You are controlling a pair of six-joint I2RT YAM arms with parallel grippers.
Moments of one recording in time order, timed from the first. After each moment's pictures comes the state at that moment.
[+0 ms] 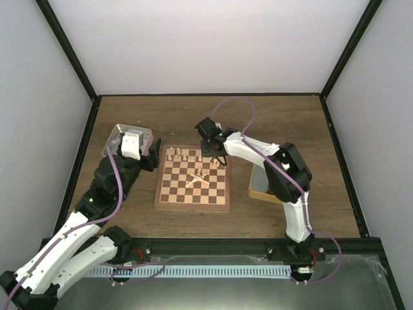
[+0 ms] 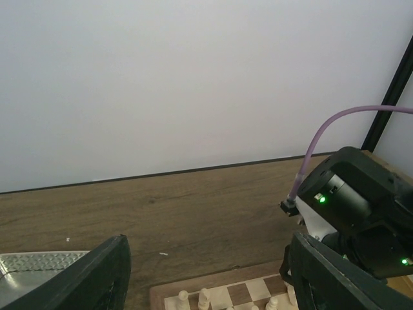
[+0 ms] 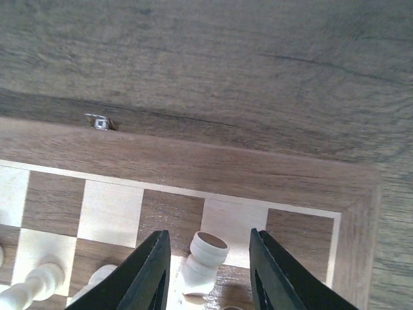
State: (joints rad) left arm -0.62 0.67 0.72 -0.15 -0.31 -0.11; right arm 0.72 2.01 1.52 -0.59 0.24 0.57
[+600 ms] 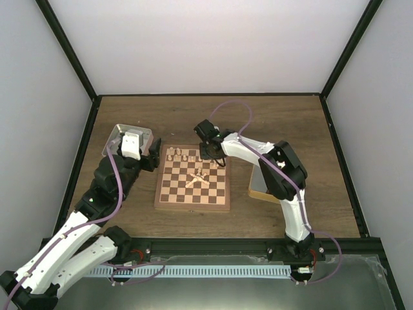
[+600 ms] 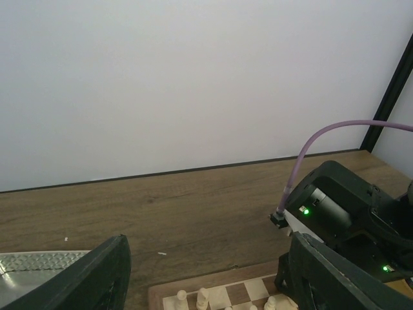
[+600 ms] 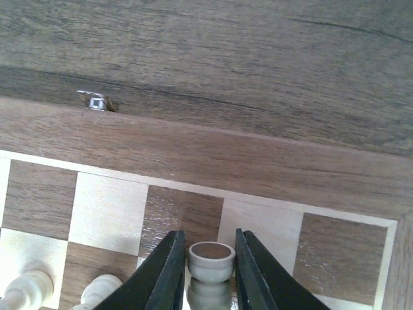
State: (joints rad) left arm -0.62 0.67 0.72 -0.15 -0.30 -0.12; right arm 0.72 2.07 1.53 -0.59 0.18 0.56
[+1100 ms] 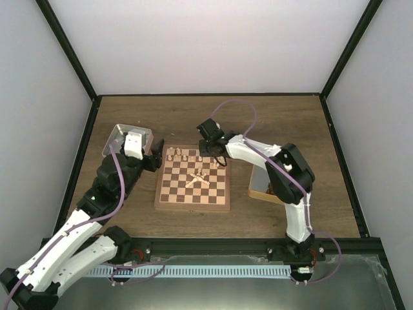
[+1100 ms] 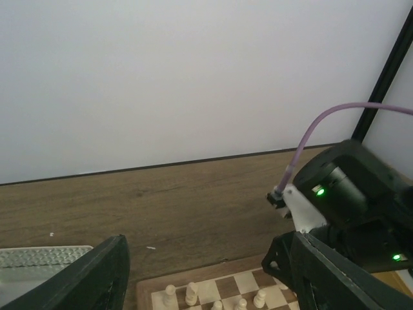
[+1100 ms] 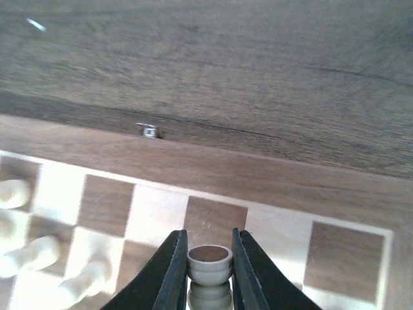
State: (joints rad) left arm -0.62 0.69 0.72 -0.15 -0.28 -0.13; right arm 0.72 2.02 1.47 -0.46 0.16 0.56
